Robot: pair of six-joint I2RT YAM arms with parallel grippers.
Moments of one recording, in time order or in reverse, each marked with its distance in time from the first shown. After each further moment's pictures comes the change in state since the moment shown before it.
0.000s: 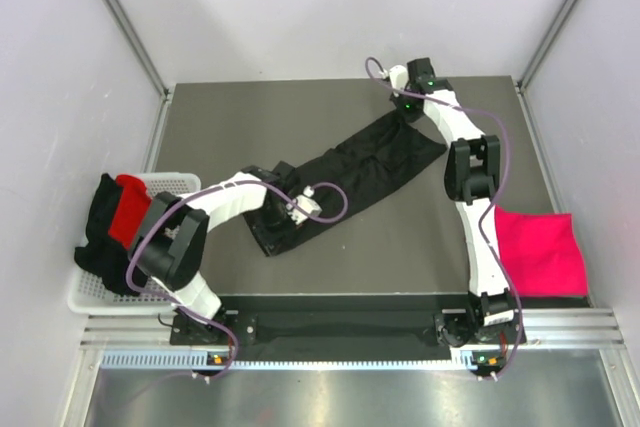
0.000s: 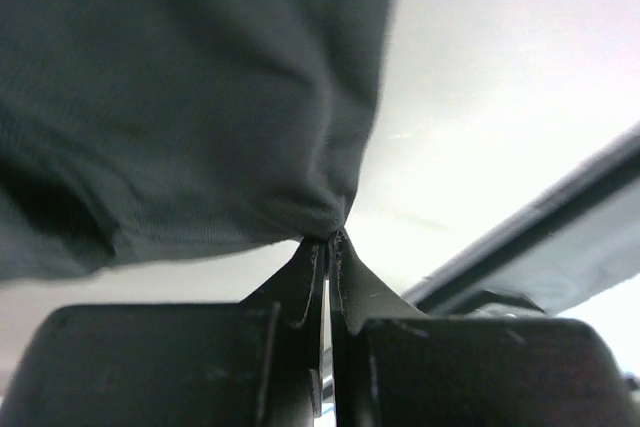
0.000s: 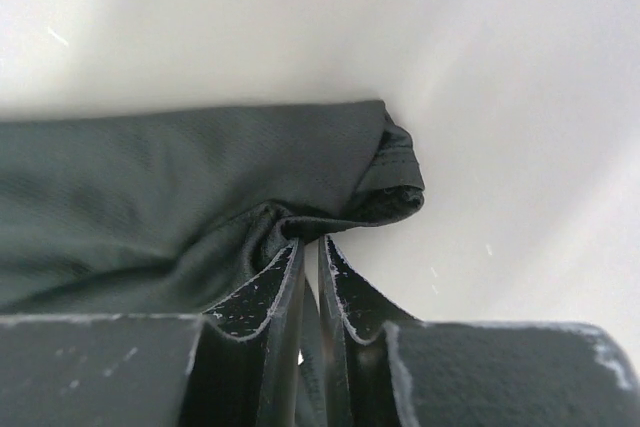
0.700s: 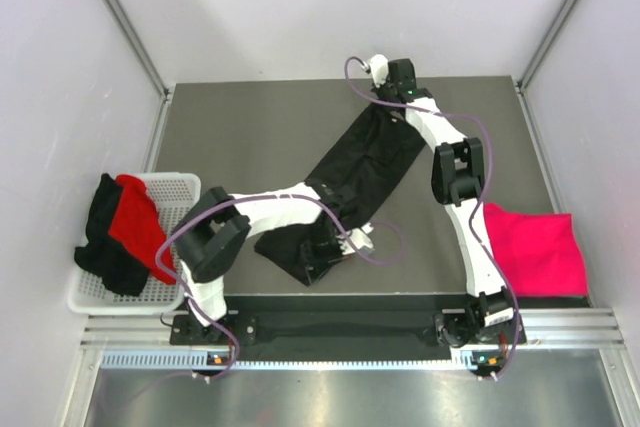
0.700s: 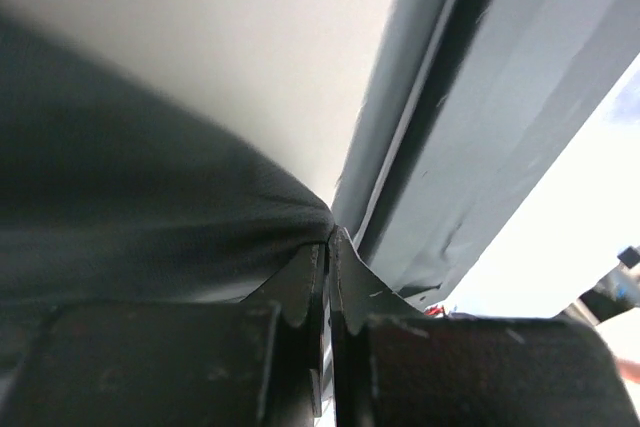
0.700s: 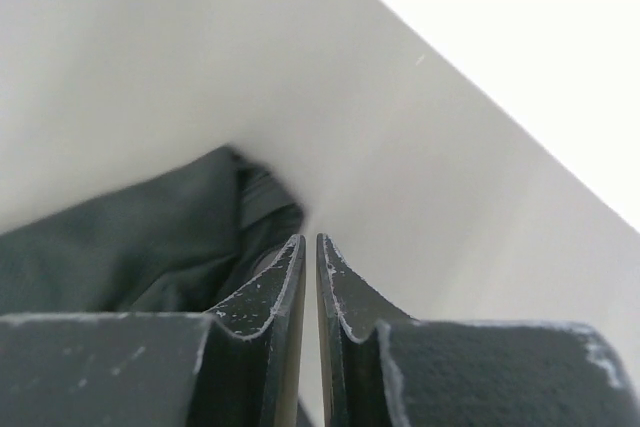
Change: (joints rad) left arm -0.391 0.184 0.220 -0.163 0.235 0.027; right arm 0.086 0.082 0.040 0.355 0.092 -0.024
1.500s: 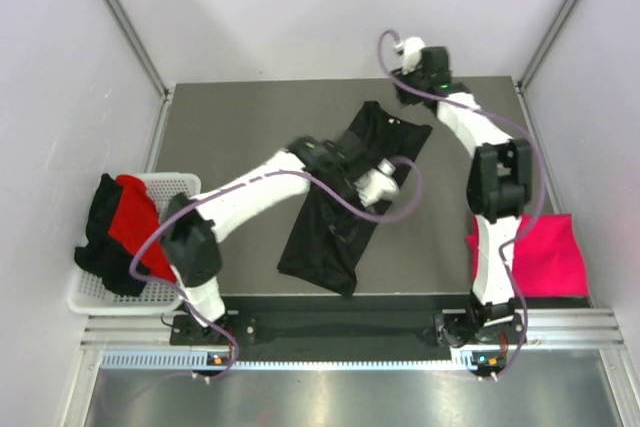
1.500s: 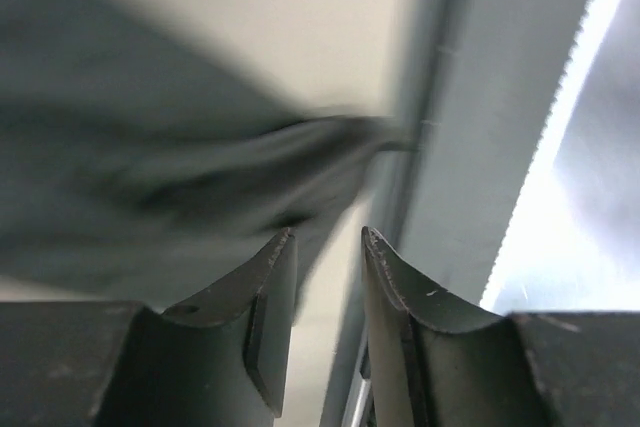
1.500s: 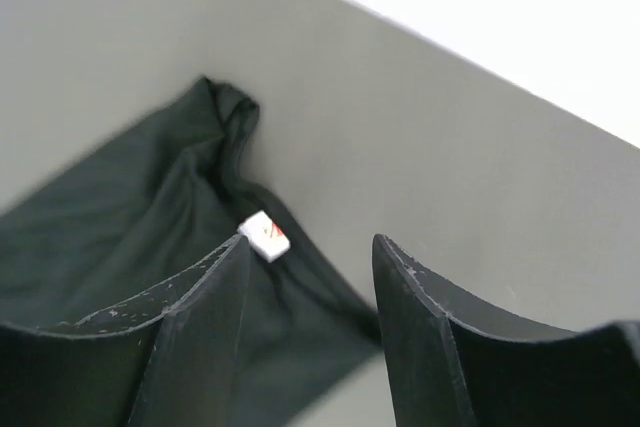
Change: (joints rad) left arm -0.028 -0.008 0.427 -0.069 0.063 -0.037; right arm -0.047 -0.426 -0.495 0.119 -0.061 0.175
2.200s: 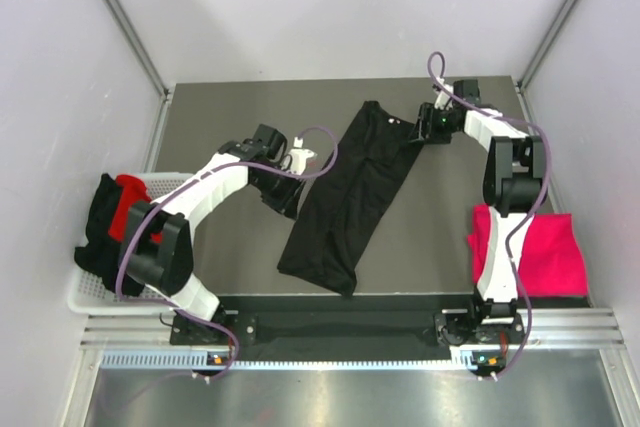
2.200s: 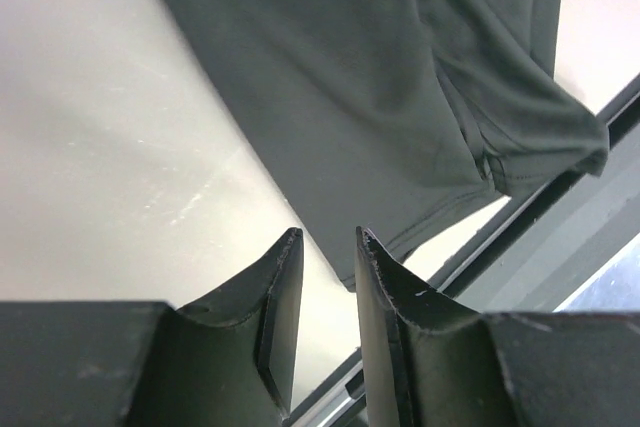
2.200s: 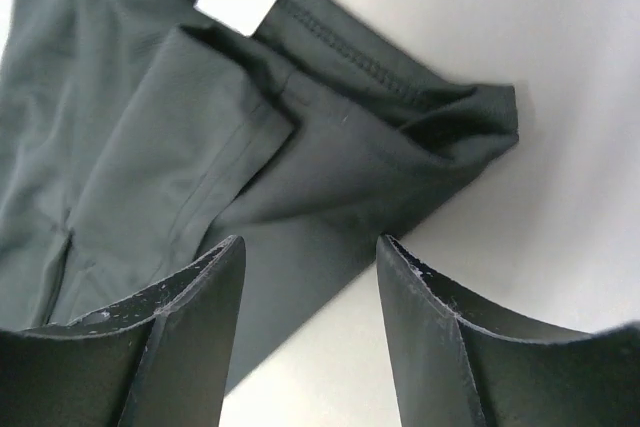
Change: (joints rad) left arm 0.512 -0.227 -0.446 0.288 -0.045 -0.175; right arm -0.218 -0.047 -0.252 -0.157 -0.405 0.383
